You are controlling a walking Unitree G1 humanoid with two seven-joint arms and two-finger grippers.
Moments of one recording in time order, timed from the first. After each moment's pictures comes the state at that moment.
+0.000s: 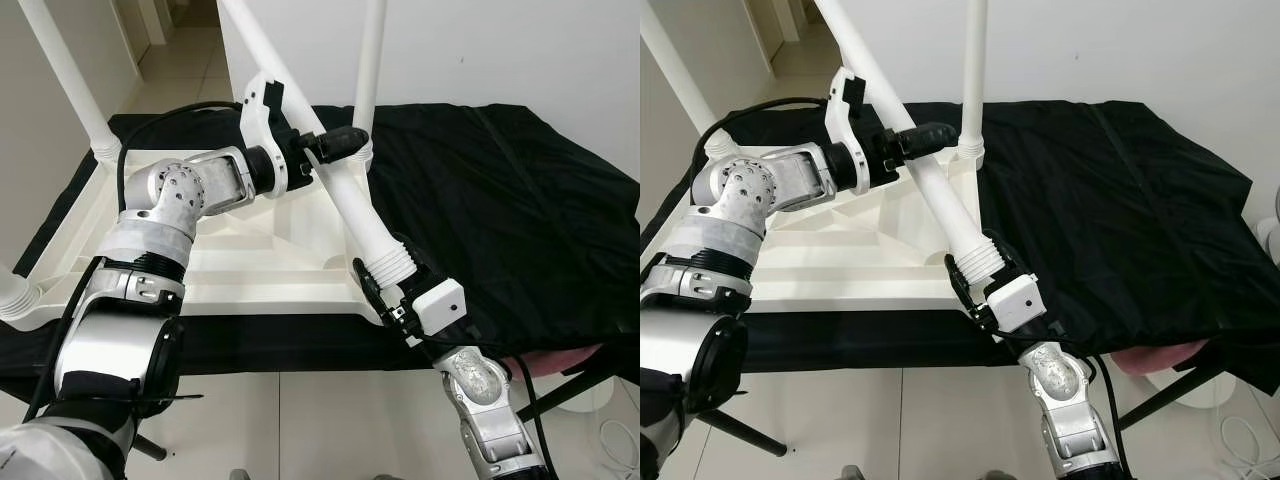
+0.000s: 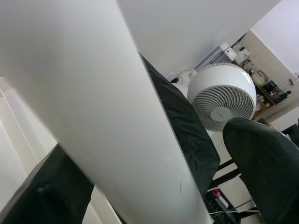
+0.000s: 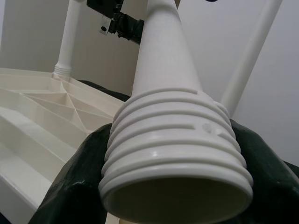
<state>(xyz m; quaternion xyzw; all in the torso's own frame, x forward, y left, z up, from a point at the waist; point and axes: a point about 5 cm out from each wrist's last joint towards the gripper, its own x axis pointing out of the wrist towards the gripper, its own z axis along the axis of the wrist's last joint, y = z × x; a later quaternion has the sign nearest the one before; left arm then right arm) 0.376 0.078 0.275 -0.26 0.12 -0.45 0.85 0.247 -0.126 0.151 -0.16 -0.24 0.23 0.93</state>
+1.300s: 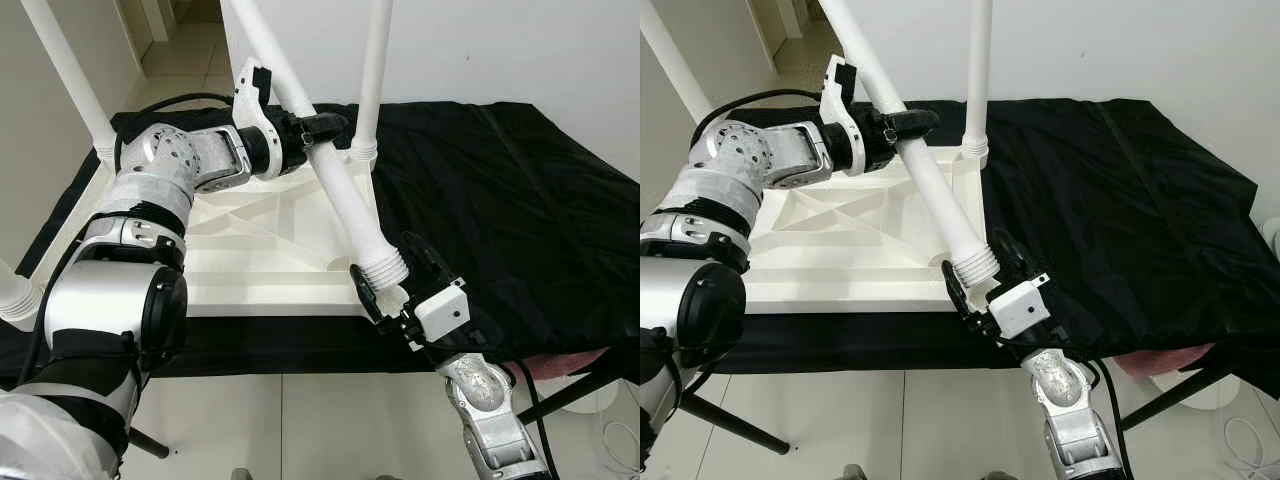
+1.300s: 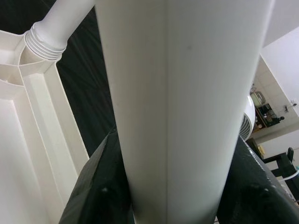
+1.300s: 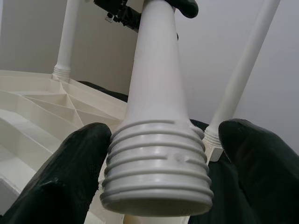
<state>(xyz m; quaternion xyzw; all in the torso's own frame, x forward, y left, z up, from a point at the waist) 0.395 0.088 0.284 -0.33 0.16 -0.40 0.84 0.243 -0.128 0.149 -0.15 -0.25 0.22 0.93</state>
